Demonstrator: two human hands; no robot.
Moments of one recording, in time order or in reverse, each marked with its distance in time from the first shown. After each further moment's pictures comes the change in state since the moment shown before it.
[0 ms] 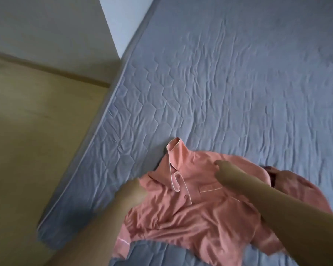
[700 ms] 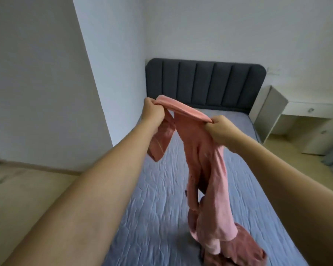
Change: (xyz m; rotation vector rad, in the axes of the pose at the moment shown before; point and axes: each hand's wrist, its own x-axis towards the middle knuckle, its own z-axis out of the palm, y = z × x) left_hand -0.470 0.259 -0.376 -0.962 0.668 0.750; right_hand -0.478 -0.057 -0.375 0.572 0.840 -0.277
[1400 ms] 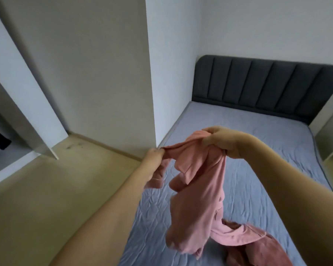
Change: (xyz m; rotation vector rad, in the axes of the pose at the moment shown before) left_hand -0.135 -0.162 -0.110 -0.012 0.094 -0.386; right_hand -0.061 -0.041 0.073 0.396 -0.763 -0.017
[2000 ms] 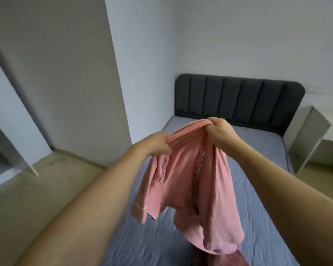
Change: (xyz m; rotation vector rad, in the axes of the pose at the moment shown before) left_hand -0.070 0.157 0.166 0.801 -0.270 0.493; right_hand -0.087 0.039 -0.179 -0.330 0.632 -0.351
